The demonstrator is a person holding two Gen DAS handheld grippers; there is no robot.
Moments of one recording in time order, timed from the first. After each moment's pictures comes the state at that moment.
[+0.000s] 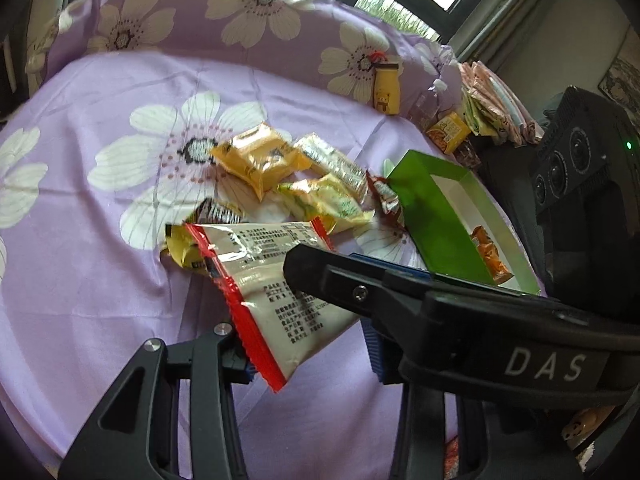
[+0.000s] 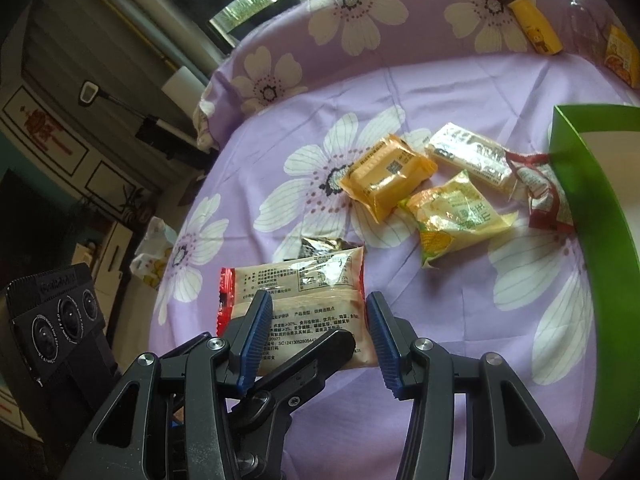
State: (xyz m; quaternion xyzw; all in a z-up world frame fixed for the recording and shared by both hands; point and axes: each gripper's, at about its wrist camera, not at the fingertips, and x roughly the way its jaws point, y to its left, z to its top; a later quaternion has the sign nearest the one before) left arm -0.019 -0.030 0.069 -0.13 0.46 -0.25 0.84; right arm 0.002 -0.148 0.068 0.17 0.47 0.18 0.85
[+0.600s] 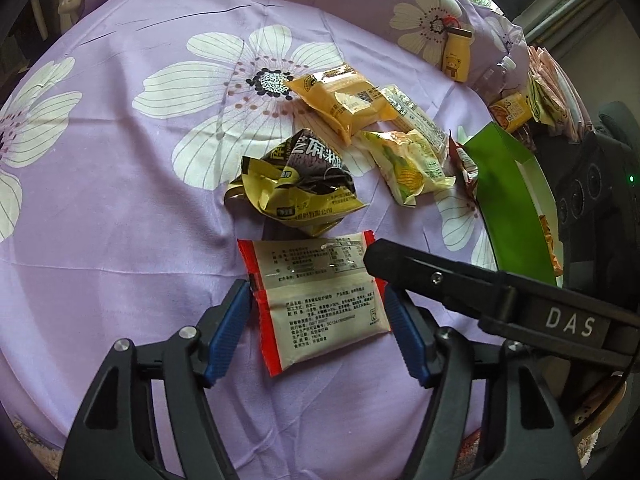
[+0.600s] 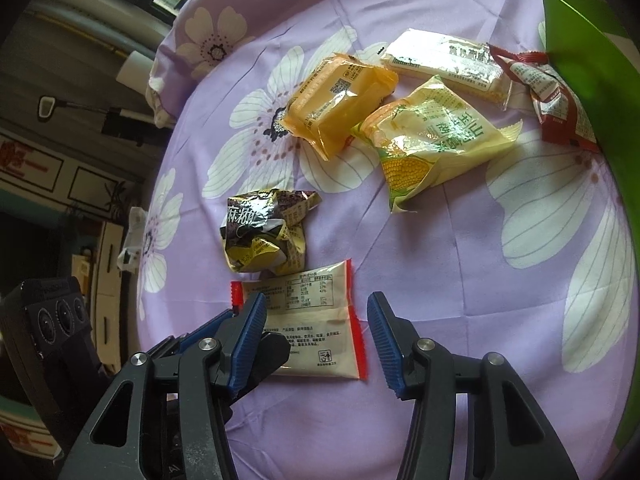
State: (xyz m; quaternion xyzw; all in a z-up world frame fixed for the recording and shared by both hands) left arm -0.003 -0.003 0.039 -0.12 0.55 -0.17 0.81; right arm 0.026 -0.160 0.012 0.23 0.55 0.16 0.79
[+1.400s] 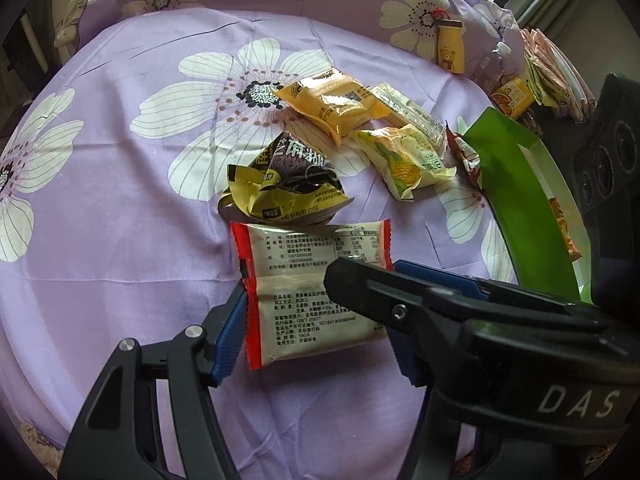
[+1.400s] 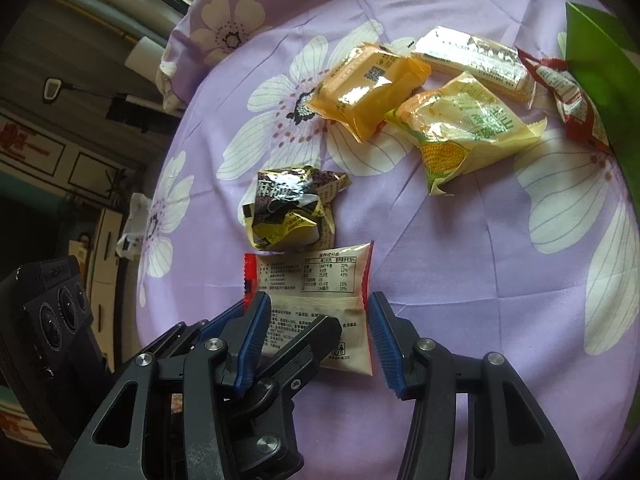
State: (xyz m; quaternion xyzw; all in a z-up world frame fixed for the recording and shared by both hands) left arm -0.013 -0.019 0.048 -0.07 0.52 -0.17 0.84; right arm 0.013 -0.136 0.023 0.20 0.54 0.17 0.80
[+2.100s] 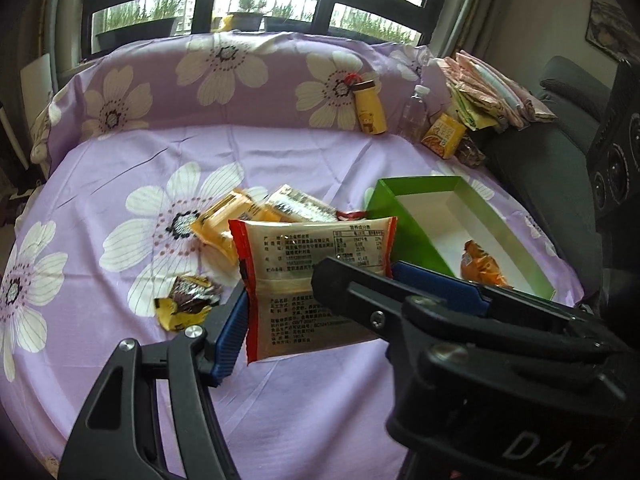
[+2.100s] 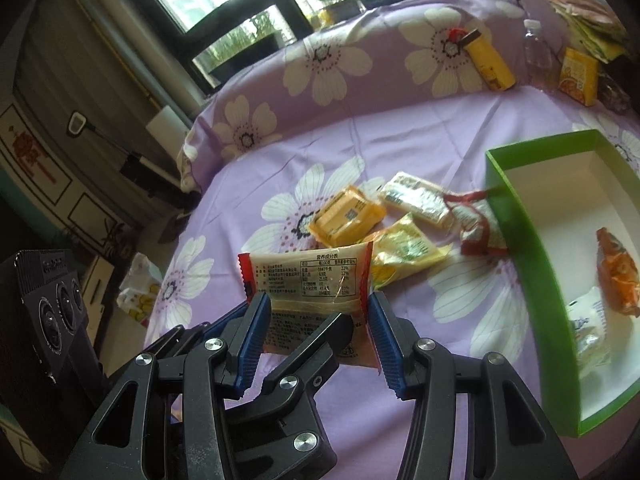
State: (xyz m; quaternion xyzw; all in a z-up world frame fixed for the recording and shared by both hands) left arm -0.032 -0.096 0.134 -0.02 0.38 -0.23 0.89; right arm -0.038 -0.190 0.121 0.18 0.39 0.12 0.89
